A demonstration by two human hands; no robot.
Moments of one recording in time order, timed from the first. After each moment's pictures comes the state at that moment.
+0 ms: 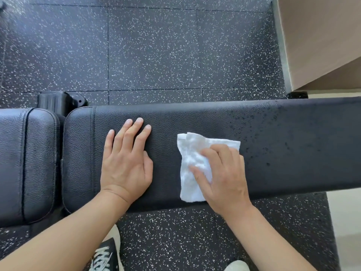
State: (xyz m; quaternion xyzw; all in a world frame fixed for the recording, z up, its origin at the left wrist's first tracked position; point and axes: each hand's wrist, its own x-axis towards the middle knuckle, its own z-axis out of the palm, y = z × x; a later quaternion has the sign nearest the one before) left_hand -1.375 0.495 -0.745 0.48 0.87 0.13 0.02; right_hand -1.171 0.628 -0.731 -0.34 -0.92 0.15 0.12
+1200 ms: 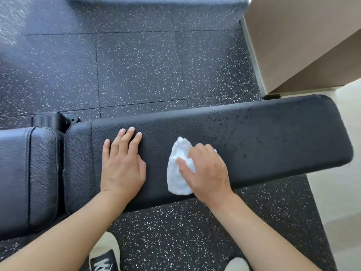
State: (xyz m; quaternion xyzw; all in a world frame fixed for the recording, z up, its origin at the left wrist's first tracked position) left_hand -1.370 0.498 -0.725 0.48 0.87 0.11 0.07; right_hand -1.185 0.619 -0.699 -0.36 -0.90 0.15 0.18
